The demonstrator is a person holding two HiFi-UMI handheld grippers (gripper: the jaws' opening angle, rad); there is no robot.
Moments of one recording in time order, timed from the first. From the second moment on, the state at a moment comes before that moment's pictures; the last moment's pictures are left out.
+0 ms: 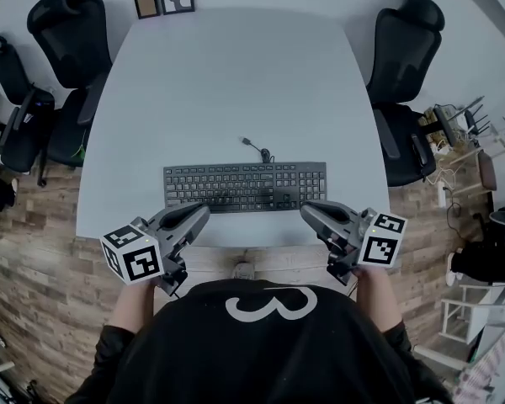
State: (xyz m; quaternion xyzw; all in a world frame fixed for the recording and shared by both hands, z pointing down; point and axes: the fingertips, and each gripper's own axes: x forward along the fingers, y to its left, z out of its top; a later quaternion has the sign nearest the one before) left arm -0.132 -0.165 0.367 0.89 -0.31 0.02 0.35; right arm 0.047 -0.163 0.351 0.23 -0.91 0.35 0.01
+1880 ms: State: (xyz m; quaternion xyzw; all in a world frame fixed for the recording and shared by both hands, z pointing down) left arm -0.249 -0.242 0.518 0.76 -0.45 0.10 0.46; right arm 0.154 -0.250 0.526 0.35 -0.80 0.46 0.17
